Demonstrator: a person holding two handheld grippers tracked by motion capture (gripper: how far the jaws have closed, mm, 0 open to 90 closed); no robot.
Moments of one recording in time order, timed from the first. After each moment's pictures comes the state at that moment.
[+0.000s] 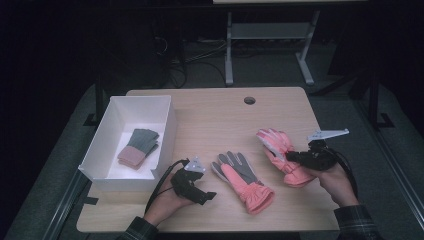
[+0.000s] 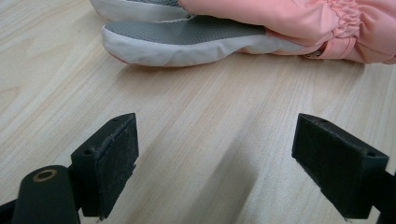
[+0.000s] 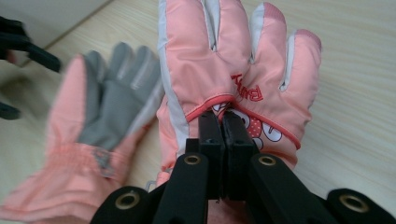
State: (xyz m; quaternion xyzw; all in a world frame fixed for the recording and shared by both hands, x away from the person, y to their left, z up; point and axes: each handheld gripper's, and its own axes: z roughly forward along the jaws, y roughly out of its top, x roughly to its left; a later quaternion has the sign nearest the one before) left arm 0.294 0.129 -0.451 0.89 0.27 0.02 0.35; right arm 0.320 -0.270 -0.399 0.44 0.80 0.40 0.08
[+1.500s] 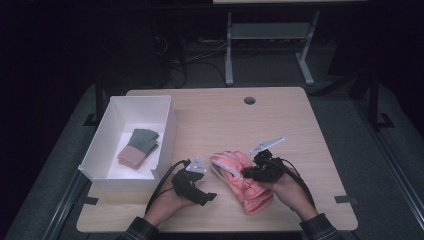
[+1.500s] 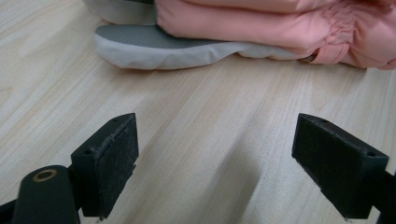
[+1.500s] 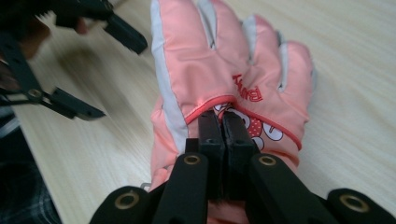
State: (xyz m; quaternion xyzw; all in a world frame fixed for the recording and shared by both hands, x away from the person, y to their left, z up) left arm 0.293 0.126 -0.453 0.90 0.27 0.02 0.35; right arm 0.306 -0.136 -0.408 0.38 0.86 0.33 0.02
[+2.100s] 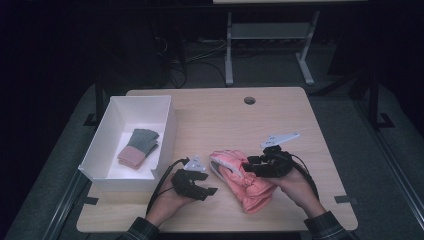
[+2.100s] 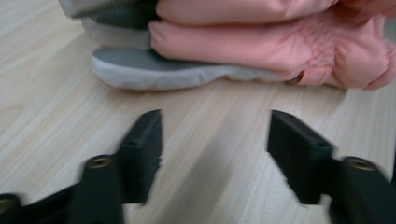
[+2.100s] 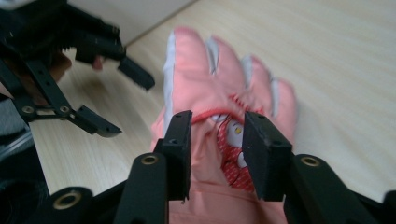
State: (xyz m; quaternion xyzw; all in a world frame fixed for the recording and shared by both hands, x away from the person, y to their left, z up) left arm 0.292 0.128 -0.444 0.89 0.27 0.03 0.37; right arm 0.308 -0.158 -0.389 0.36 0.83 0.42 0.05
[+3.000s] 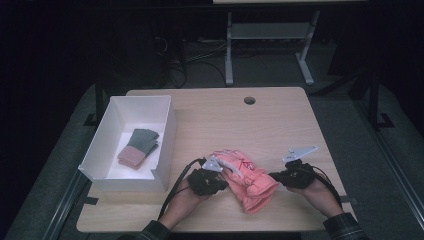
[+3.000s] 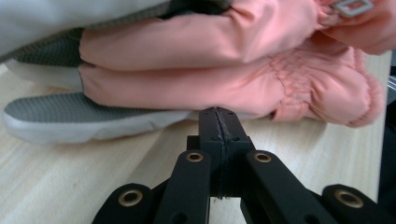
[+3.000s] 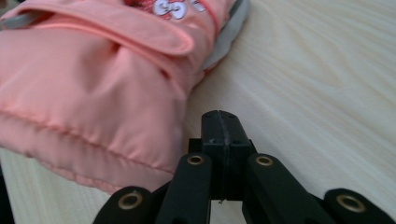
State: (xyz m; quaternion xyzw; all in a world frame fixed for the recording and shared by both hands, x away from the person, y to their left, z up) left arm 0.296 0.083 -0.447 0.89 0.26 0.01 0.36; right arm 0.300 -0.222 -0.440 0.34 0.87 0.36 0.04
